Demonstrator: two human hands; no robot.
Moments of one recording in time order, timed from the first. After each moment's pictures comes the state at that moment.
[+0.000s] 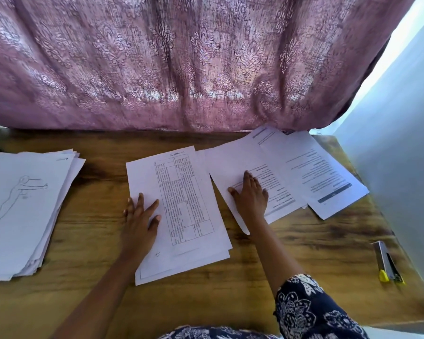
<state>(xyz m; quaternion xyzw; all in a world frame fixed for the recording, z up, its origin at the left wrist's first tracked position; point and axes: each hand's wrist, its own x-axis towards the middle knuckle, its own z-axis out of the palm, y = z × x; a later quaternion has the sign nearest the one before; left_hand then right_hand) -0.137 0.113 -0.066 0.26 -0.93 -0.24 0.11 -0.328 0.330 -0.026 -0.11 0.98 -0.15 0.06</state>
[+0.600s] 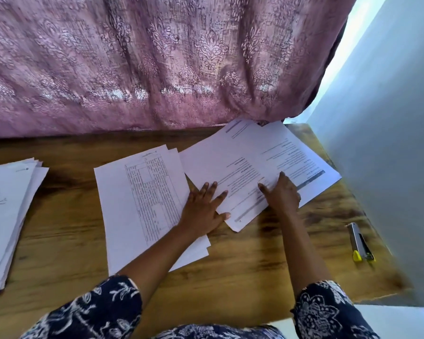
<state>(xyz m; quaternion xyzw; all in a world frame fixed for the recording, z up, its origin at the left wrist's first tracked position) -0.263 0.252 -0.039 -0.03 -0.99 -0.08 -0.09 -0.370 0.455 -0.014 0.05 0.98 -0.21 0.04</state>
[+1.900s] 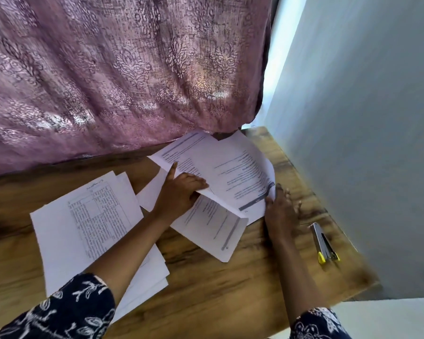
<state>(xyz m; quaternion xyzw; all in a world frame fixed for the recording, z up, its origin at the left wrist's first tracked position) -0.355 0.275 0.009 -0.21 -0.94 -0.17 0.22 -0.373 0.547 -0.032 0.11 0.96 -0.24 -0.10</state>
